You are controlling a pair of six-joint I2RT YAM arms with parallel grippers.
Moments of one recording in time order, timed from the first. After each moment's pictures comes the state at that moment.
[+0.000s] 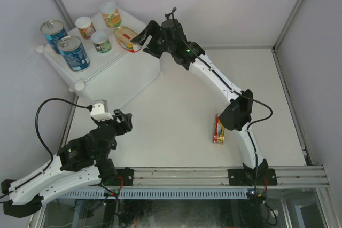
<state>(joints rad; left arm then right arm) -1.06 0.44 0.70 -0.72 -0.92 -0.72 0.70 2.25 2.46 -0.48 -0.14 1.06</state>
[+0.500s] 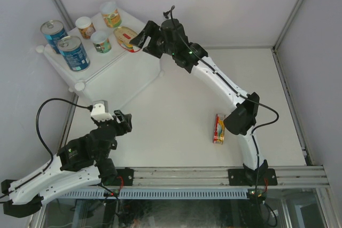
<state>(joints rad) -1.06 0.44 0.70 -0.74 -0.92 -0.72 0.74 2.14 2.37 -0.48 -0.10 0.98</state>
